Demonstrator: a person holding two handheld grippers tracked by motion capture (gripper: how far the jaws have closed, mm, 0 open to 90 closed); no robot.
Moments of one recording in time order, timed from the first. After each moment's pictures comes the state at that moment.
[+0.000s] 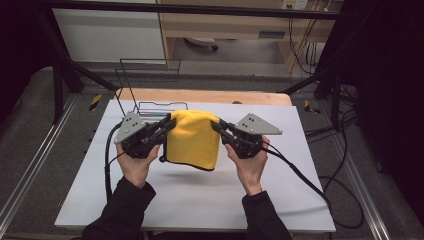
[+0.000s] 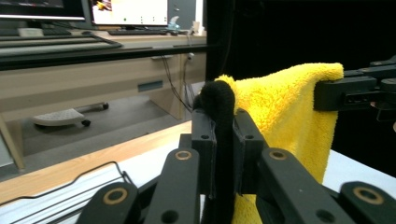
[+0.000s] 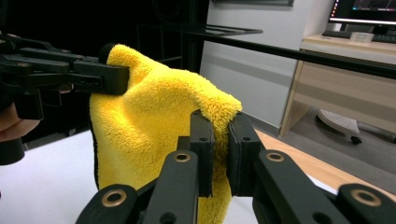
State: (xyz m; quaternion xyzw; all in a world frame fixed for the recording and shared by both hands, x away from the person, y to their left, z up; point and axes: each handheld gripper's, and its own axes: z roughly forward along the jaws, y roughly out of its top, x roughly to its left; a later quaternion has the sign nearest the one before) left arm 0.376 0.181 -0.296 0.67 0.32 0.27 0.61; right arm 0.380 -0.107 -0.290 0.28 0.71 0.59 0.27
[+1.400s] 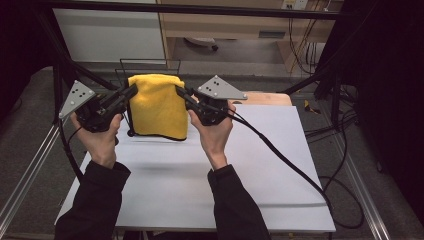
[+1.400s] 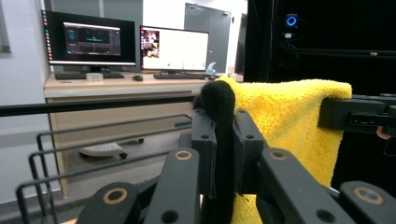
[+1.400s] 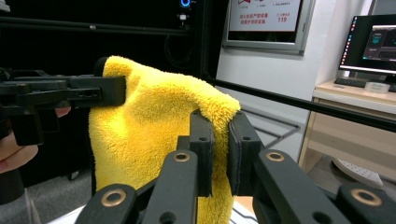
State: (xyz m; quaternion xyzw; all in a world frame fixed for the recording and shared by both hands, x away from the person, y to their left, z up) left arm 0.394 0.249 -0.232 0.60 0.34 0.34 0.64; right arm 0.420 -0.029 -0.227 0.25 0.67 0.65 0.28
